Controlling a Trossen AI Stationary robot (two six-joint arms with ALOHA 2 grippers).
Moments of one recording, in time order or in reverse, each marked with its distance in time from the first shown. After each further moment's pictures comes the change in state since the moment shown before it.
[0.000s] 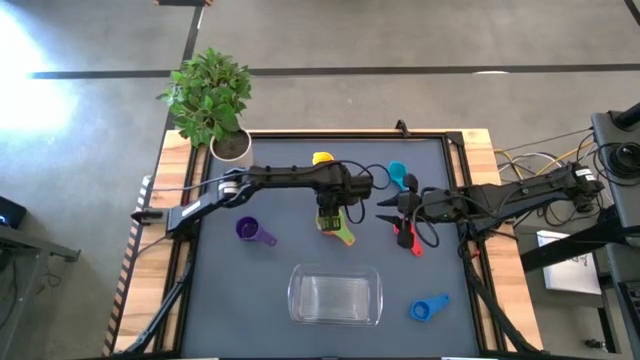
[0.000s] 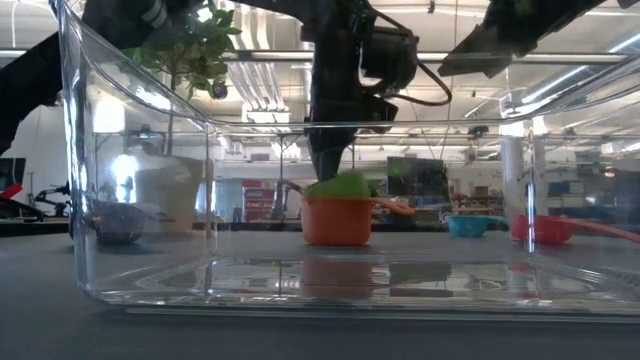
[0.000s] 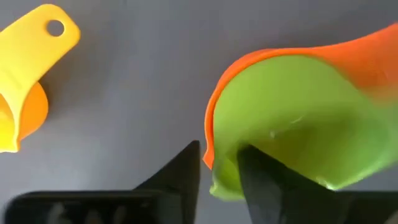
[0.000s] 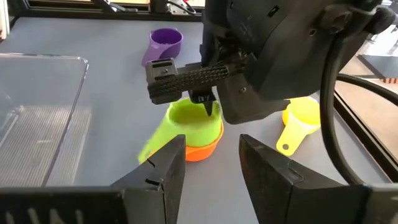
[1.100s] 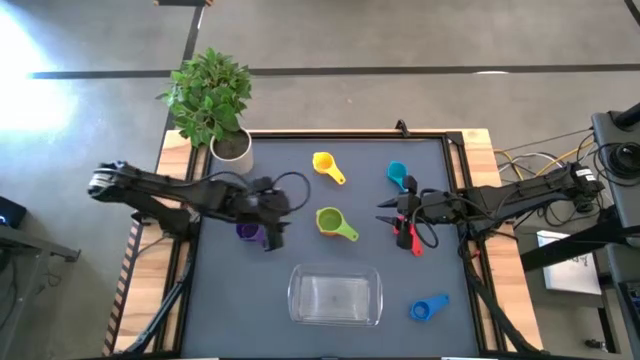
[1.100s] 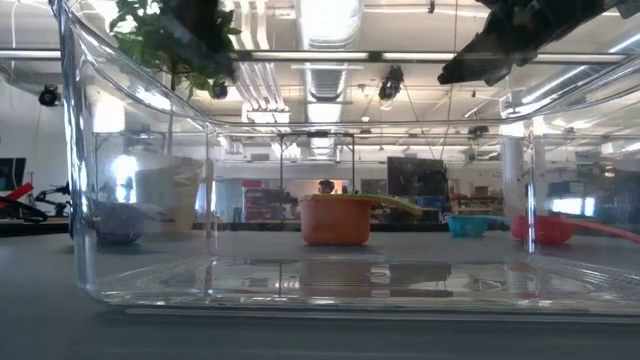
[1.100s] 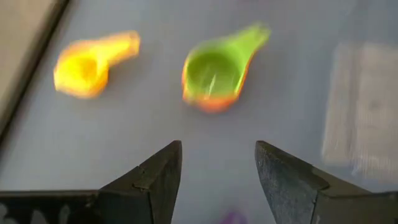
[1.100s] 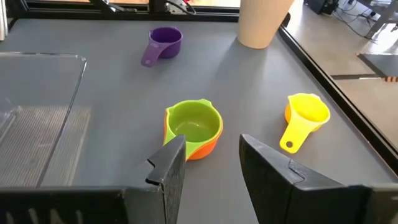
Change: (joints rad) left arm -0.284 -1.048 -1.074 0.601 -0.219 -0.312; right arm 0.000 0.000 -0.048 0.060 0.000 0.009
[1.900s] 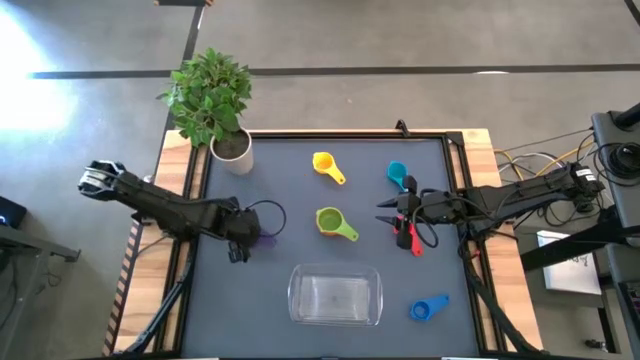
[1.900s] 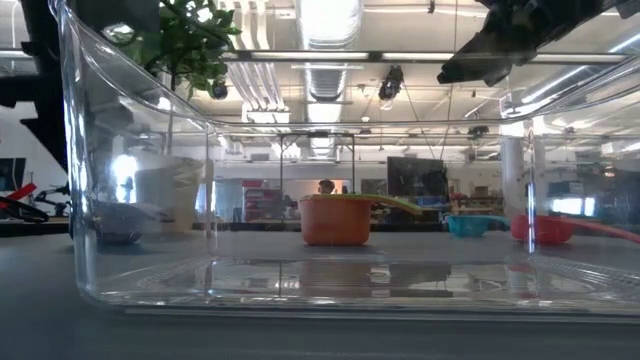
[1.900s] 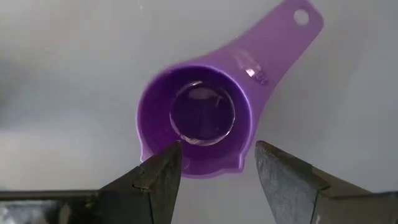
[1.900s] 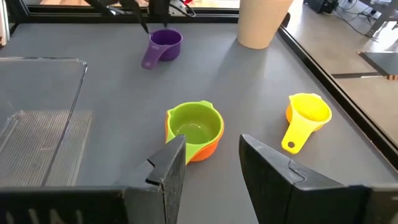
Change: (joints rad) left arm -0.092 -0.101 -0.417 -0.161 0.092 -0.249; right arm 0.000 0.001 0.000 0.007 0.000 0.015
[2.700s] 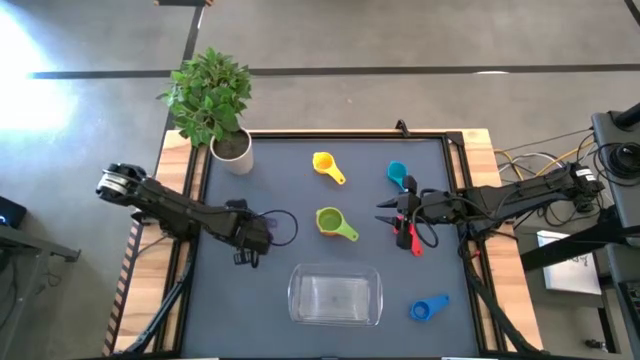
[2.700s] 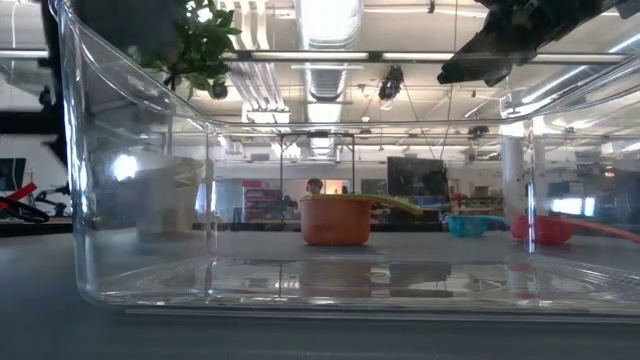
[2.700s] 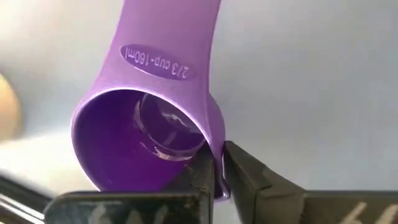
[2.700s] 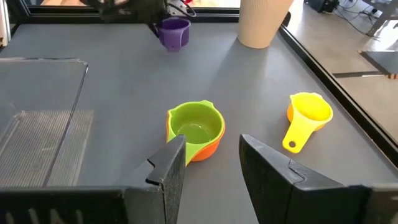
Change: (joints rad) left arm -0.008 0.202 0.092 -0.051 -0.046 0.076; right arm 0.000 0.000 0.000 0.000 -0.003 0.005
